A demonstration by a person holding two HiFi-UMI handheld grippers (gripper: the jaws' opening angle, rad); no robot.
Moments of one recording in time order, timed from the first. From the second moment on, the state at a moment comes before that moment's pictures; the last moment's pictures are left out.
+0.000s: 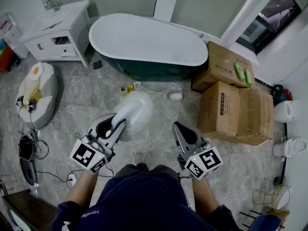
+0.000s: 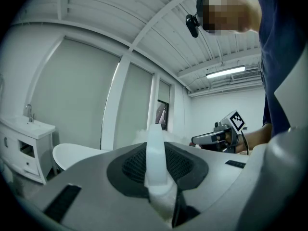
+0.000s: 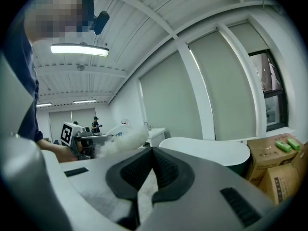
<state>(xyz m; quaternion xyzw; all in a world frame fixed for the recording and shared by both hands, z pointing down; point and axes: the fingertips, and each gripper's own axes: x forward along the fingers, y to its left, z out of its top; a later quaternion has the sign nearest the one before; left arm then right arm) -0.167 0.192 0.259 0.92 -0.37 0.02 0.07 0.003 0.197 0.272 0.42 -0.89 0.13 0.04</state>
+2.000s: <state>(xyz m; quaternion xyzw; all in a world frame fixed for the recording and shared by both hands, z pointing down) -0.059 -0.105 0.267 0.90 -0.43 0.06 0.07 0.101 -0.126 0.301 0.35 -0.92 0.17 0.04</state>
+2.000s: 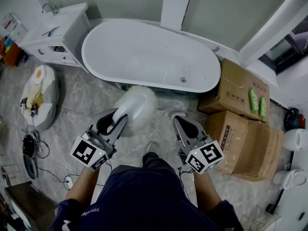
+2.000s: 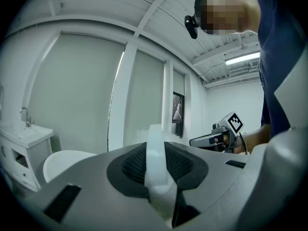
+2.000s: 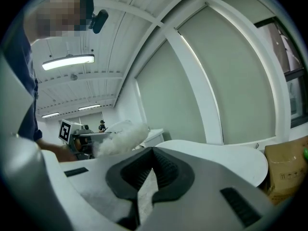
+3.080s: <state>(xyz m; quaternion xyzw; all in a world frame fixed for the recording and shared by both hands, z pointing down) -0.089 -0.205 0.353 0.89 -0.42 0.11 0.14 0.075 -0.229 0.378 0.36 -0.91 0.21 0.08</state>
